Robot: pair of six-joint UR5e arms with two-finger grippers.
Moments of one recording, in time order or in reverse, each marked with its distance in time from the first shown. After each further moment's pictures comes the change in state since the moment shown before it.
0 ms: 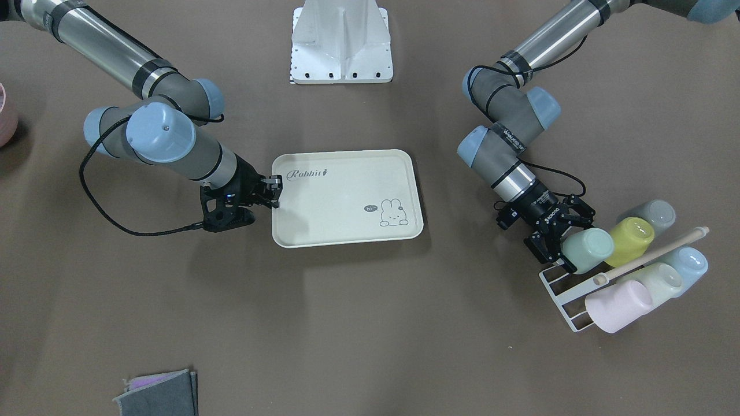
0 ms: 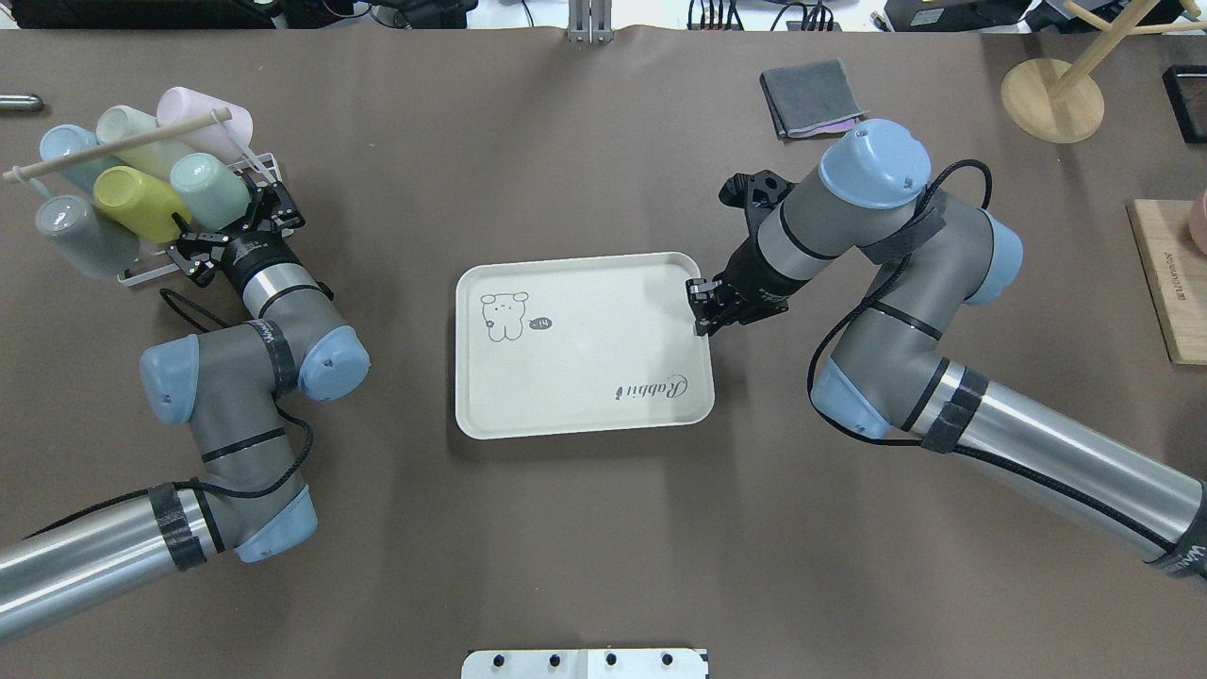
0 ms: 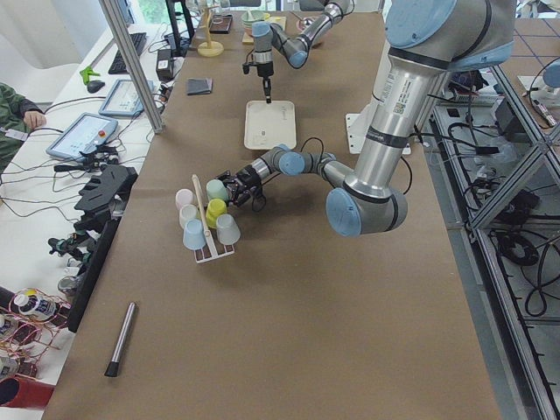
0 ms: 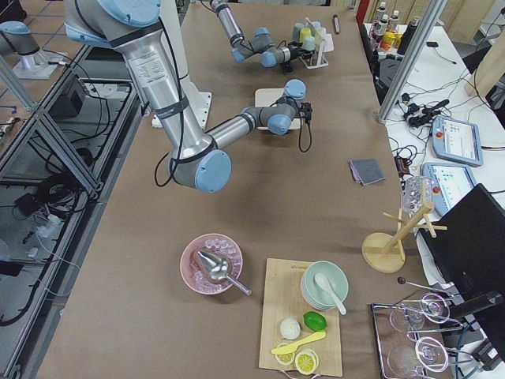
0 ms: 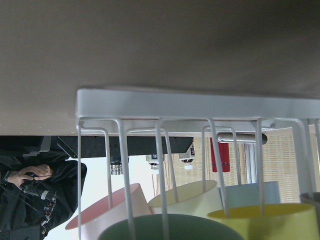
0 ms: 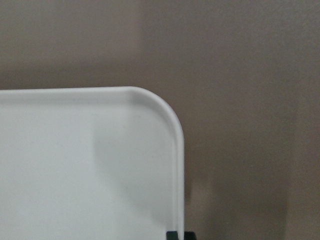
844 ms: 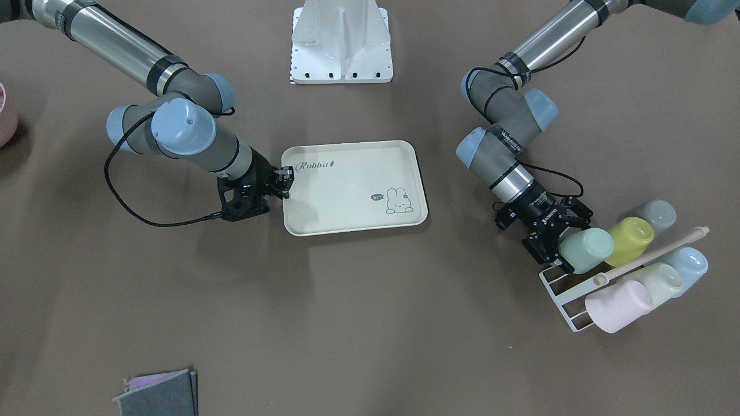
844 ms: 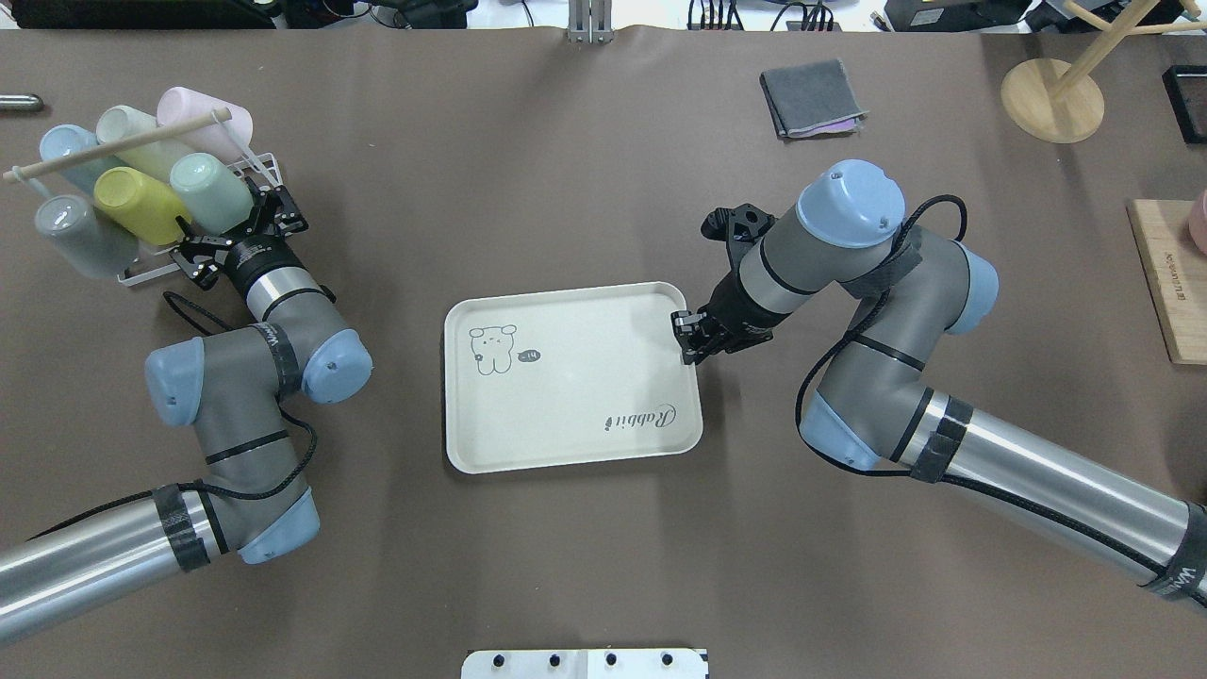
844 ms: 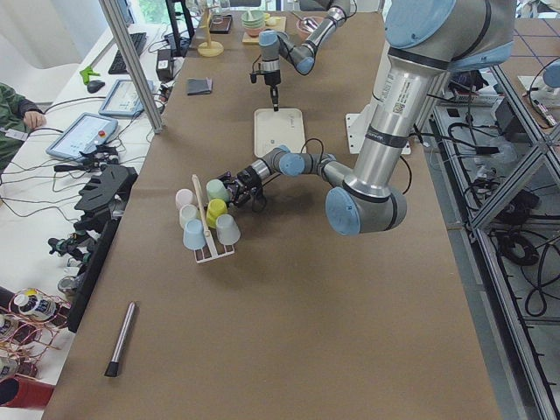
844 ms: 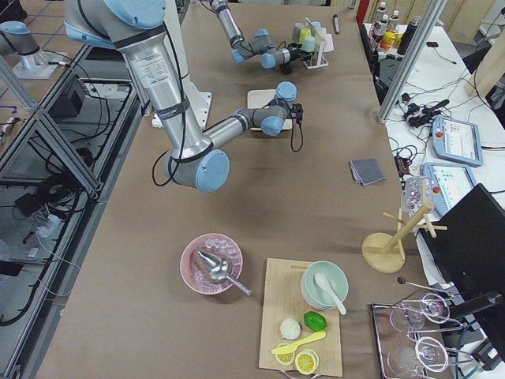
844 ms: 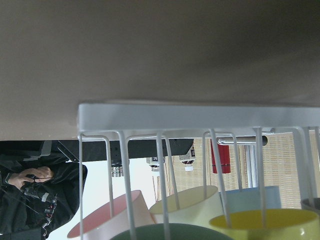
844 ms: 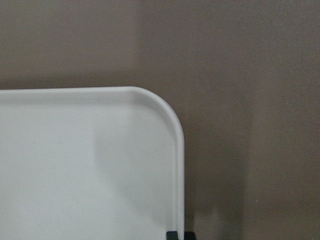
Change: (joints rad) left arm 0.006 -0.004 0.015 0.000 0.000 -0.001; right arm -0.047 -0.014 -0.002 0.019 -0.020 0.011
